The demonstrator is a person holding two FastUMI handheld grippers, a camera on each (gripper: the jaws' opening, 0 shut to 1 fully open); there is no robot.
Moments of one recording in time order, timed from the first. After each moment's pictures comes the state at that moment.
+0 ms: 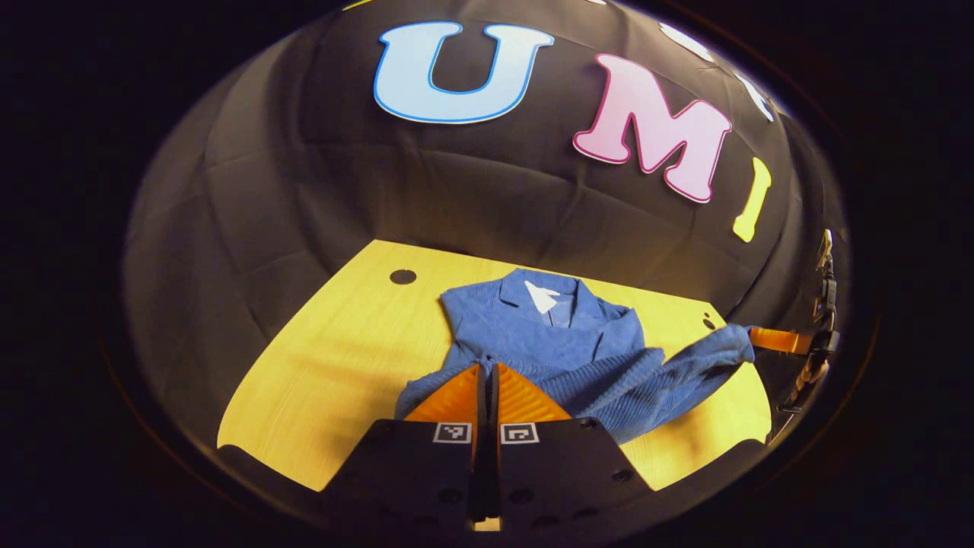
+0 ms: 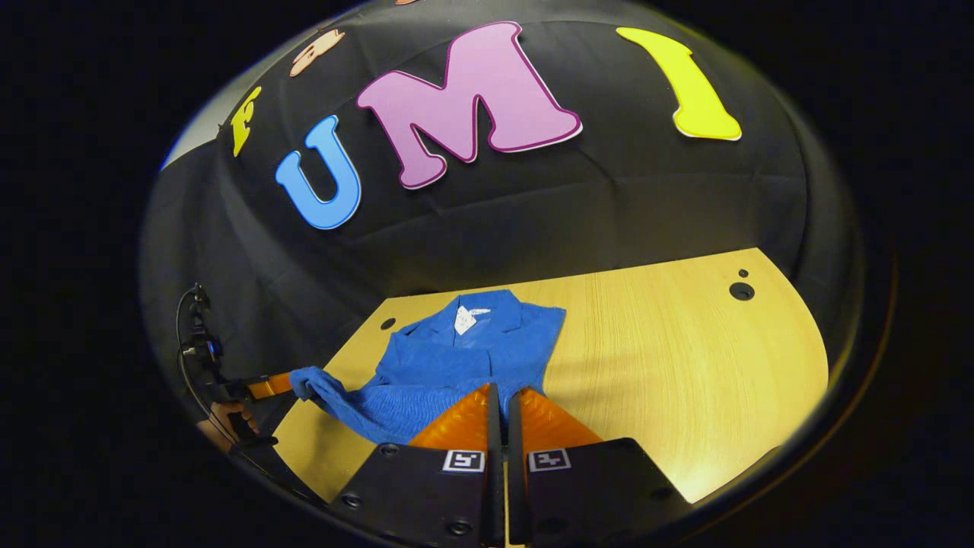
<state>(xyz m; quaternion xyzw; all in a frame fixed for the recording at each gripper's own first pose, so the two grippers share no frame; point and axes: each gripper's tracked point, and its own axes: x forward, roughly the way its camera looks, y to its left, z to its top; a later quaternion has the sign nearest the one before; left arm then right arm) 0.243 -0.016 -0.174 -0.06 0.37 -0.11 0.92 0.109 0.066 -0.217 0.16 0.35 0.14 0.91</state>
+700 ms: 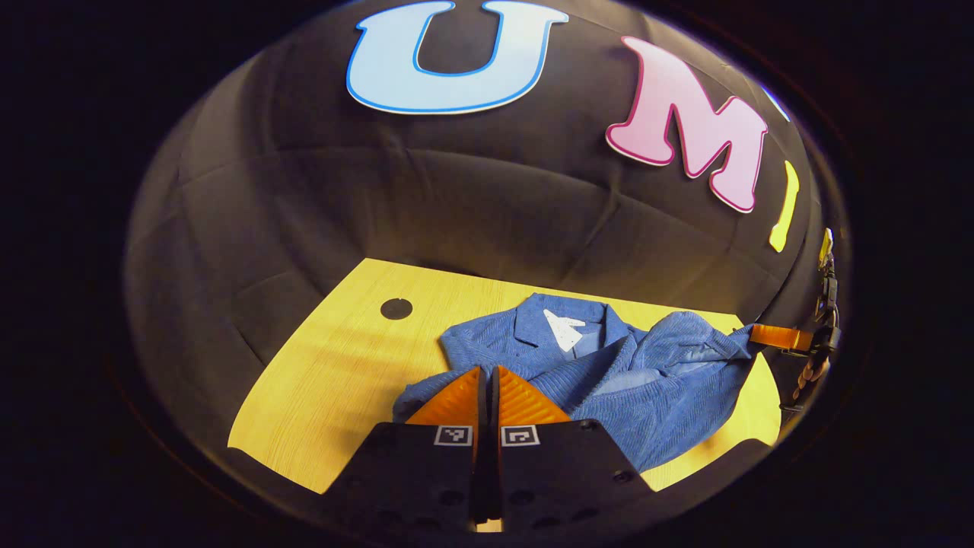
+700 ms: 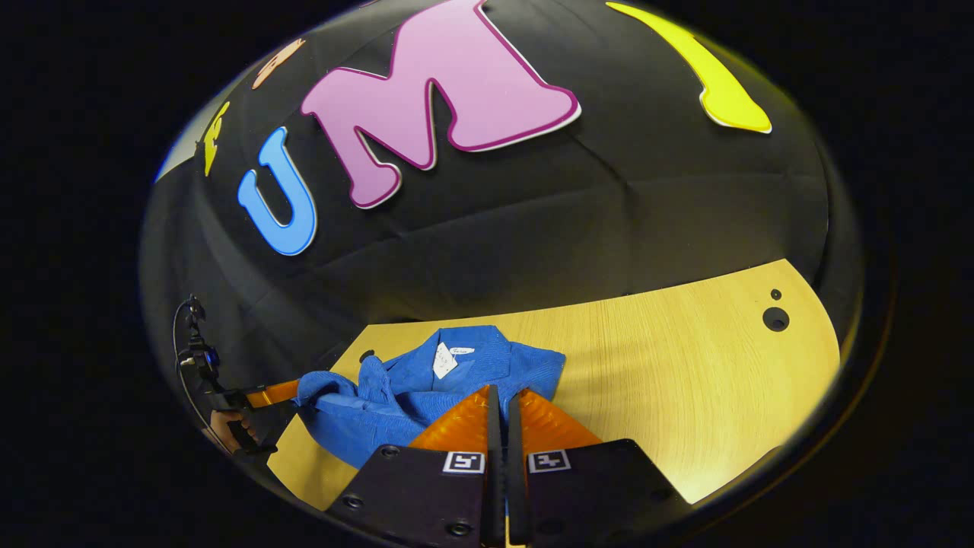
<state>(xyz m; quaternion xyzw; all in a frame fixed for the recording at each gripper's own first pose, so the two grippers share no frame) 0.351 -0.022 -0.198 -0.05 0.38 -0.10 0.92 0.221 0.065 -0.268 0.19 0.35 0.12 0.91</state>
